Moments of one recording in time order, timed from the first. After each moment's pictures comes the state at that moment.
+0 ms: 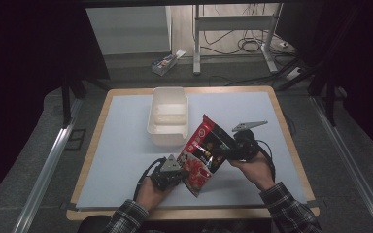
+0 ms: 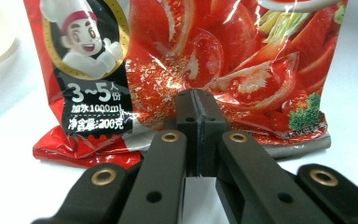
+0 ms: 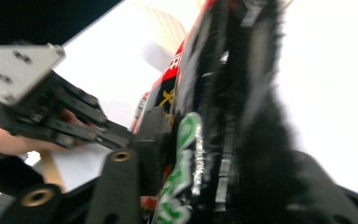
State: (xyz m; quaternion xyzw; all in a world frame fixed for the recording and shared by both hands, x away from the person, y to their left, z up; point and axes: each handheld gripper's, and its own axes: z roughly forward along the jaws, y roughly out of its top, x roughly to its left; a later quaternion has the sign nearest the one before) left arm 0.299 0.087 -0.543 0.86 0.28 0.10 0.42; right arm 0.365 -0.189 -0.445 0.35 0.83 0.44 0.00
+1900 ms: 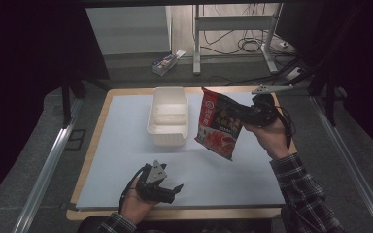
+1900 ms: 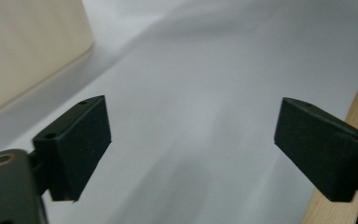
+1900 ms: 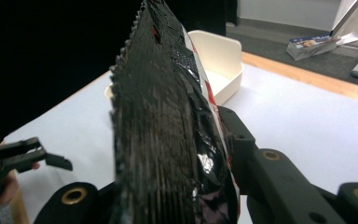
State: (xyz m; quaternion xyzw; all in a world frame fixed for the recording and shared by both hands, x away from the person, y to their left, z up) left arm 0.252 0.113 -0.518 0.84 0.32 0.18 0.41; right arm 0.409 -0.214 -0.353 0.34 0.80 0.49 0.09
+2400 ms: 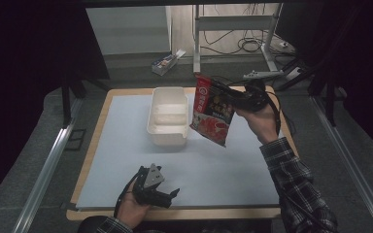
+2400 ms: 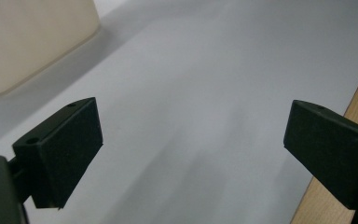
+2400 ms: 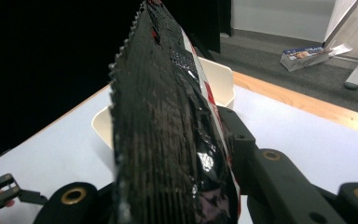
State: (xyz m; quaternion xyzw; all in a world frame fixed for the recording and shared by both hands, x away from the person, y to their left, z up) left arm 0.245 0.121 -0.520 0.84 0.32 0.18 0.40; right arm 0.445 -0.190 -0.340 0.34 0.79 0.50 0.11
